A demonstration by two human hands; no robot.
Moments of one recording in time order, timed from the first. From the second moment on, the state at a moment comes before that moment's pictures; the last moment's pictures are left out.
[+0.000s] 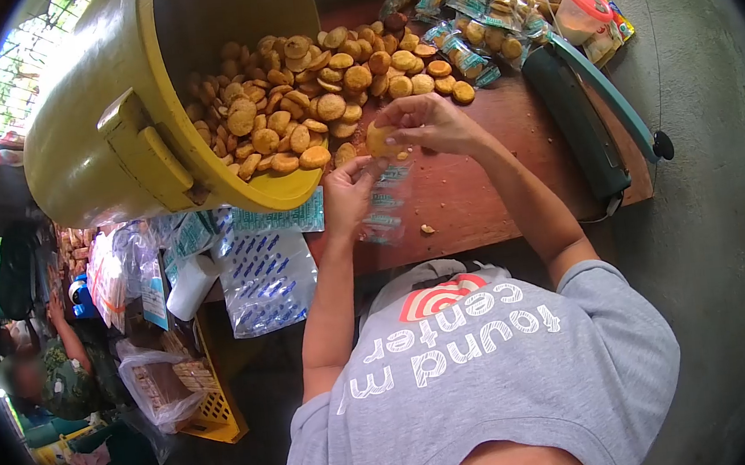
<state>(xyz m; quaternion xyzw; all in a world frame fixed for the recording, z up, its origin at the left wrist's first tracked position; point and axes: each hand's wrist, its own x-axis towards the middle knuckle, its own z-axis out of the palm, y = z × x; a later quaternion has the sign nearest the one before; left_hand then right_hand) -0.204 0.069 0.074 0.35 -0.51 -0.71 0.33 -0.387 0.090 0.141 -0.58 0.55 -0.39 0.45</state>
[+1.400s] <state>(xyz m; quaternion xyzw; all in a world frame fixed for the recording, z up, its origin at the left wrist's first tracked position) -0.191 0.066 0.068 0.35 -0.53 -0.74 0.24 -0.407 0.044 0.110 -0.50 0.50 -0.51 0.49</state>
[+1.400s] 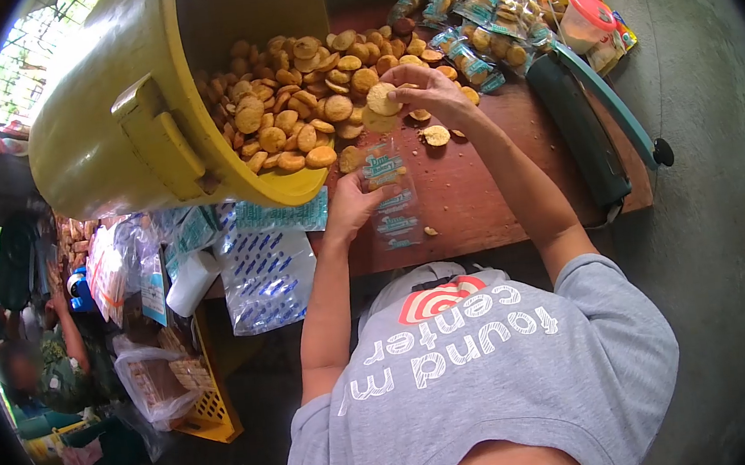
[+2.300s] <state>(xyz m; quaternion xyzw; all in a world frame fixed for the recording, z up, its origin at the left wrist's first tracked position) -0.192 0.057 0.082 0.29 -0.42 -0.82 0.25 -0.377 0.072 0.106 -0.73 0.46 -0.36 0.37</state>
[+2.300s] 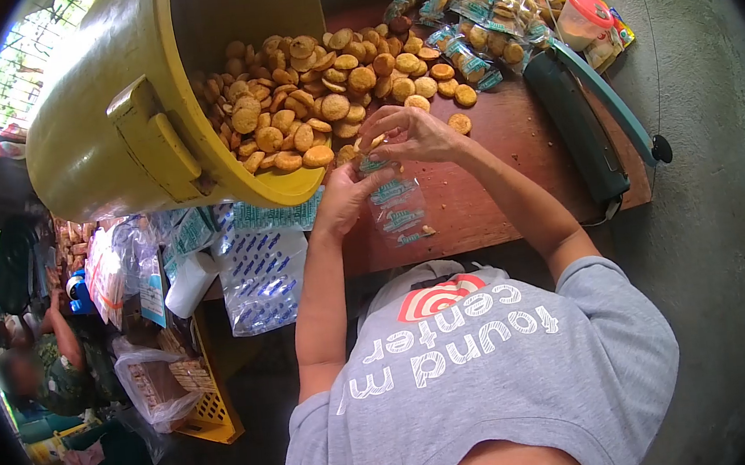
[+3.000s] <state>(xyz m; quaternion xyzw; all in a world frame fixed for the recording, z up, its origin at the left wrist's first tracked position) -0.203 0.059 0.071 0.31 -0.40 -0.83 0.23 -0.368 0.068 0.088 -0.64 0.61 -0.43 0.18</state>
